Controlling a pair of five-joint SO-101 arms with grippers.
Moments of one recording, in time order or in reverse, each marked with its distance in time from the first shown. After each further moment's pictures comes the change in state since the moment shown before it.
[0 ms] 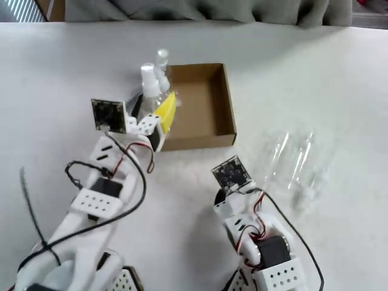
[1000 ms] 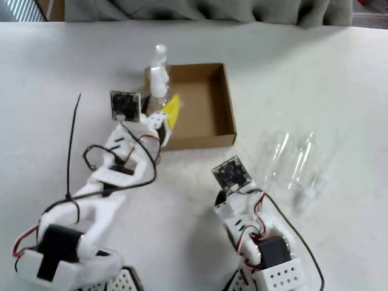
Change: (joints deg) left arm -1.2 27.7 -7.3 -15.0 0.3; right arm 0.1 0.0 0.0 1.0 0.1
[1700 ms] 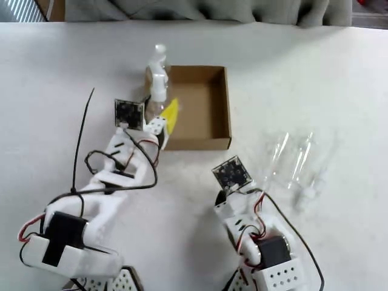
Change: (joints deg) left arm -0.4 4.5 2.2 -10.1 -5.4; right arm 0.1 0.0 0.0 0.0 0.0
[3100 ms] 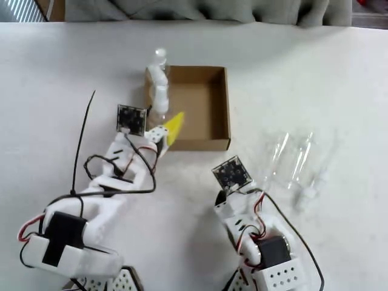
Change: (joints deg) left arm -0.2 0.1 3.4 1.4 -2.1; right arm 0.0 0.0 0.0 0.0 0.0
